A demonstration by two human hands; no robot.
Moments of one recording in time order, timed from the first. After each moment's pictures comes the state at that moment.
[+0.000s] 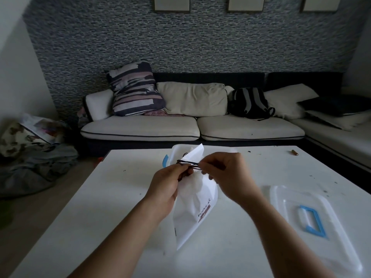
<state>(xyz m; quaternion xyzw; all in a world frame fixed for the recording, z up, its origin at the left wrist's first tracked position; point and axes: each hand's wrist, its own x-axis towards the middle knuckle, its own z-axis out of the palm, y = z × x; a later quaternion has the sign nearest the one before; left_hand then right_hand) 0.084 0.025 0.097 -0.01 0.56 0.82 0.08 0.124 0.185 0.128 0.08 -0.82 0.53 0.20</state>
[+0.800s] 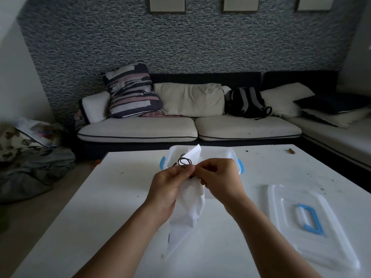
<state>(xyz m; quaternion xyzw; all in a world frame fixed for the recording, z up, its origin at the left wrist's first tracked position) 0.092 0.030 0.092 0.07 0.60 0.79 0.06 0.124 0.168 0.119 0.02 -0.77 0.61 0.17</state>
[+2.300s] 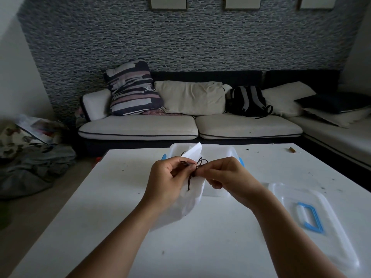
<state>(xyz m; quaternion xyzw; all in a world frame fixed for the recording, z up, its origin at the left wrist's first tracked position) 0.093 0.020 0.099 0.23 0.74 0.62 -0.14 0.118 0.201 0.117 0.13 -0.76 0.64 0.01</state>
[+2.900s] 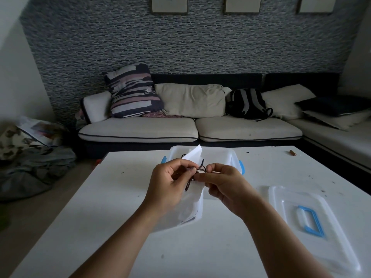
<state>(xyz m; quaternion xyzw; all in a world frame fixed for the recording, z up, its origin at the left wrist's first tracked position) 0.096 0.022 0.101 0.25 0.73 0.62 -0.16 0.122 0.184 0.115 -0.02 -0.62 0.78 -0.02</state>
